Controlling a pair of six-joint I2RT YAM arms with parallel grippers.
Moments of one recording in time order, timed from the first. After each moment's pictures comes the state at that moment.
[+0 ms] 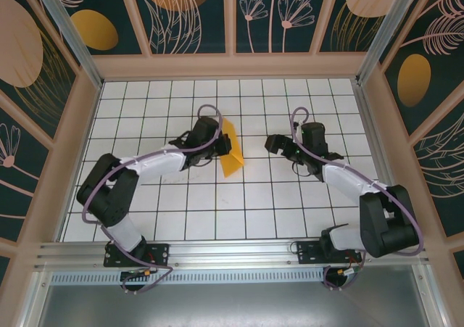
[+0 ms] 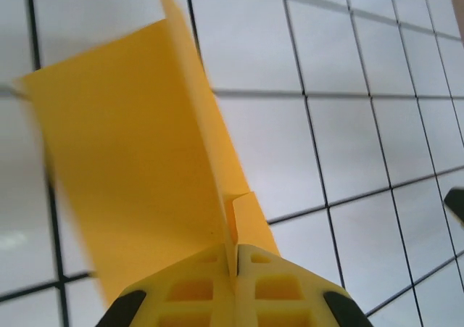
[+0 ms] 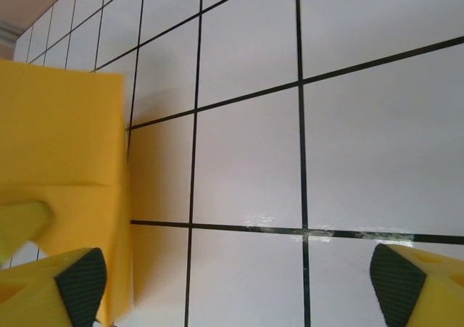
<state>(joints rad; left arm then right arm) -0.65 1.68 1.05 -0.09 0.07 -0.69 0.30 1.32 0.65 -0.01 -0.31 0.57</state>
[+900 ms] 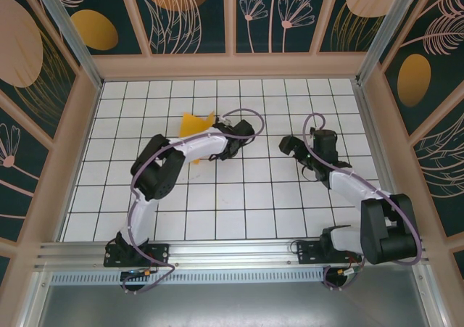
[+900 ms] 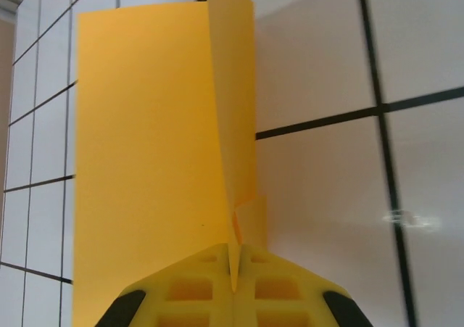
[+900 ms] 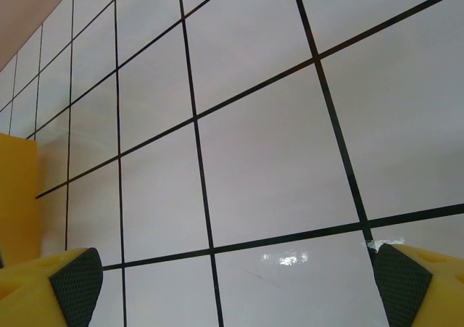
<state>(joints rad) -0.79 2.18 1.60 -0.87 -0.82 -0.49 0.18 1.27 0.54 0.05 -0.23 0.63</state>
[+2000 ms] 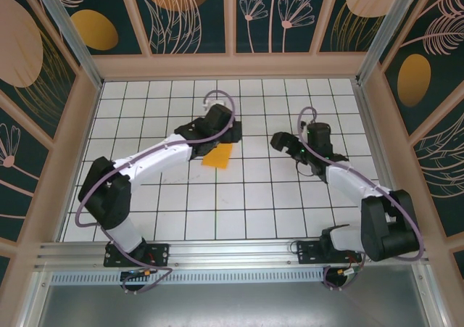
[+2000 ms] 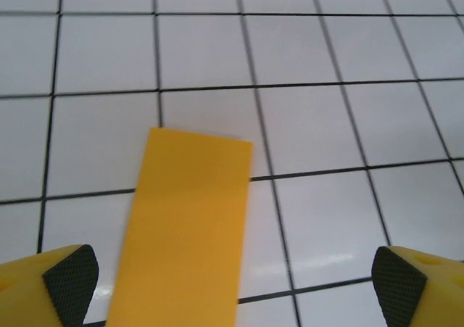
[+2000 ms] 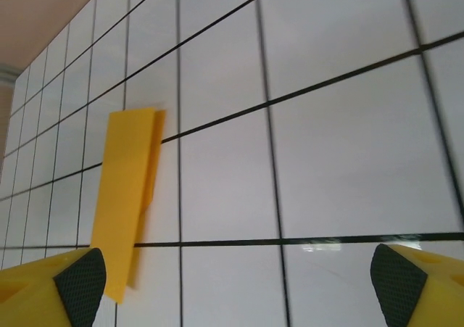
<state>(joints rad) -0.72 1.68 1.25 -0.38 -0.33 -0.60 0.28 1.32 0.65 0.00 -0.31 0.63</state>
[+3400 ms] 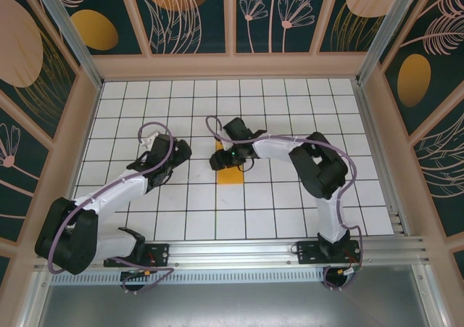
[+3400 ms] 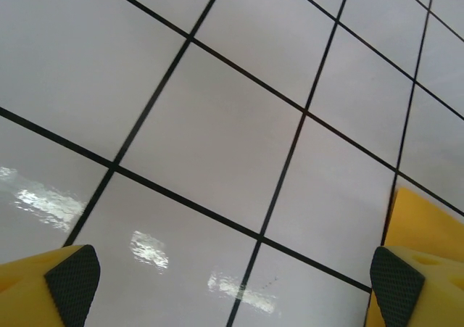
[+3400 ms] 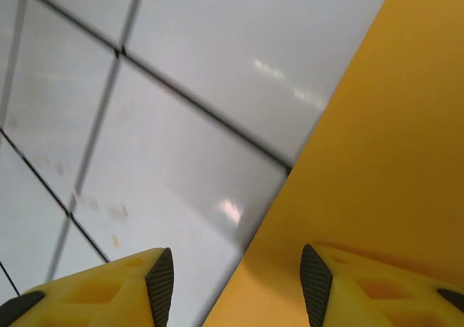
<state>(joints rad) -0.44 1.27 0.63 -0.18 -0.26 -0.92 0.74 2.01 1.27 -0.34 -0.42 0.33</state>
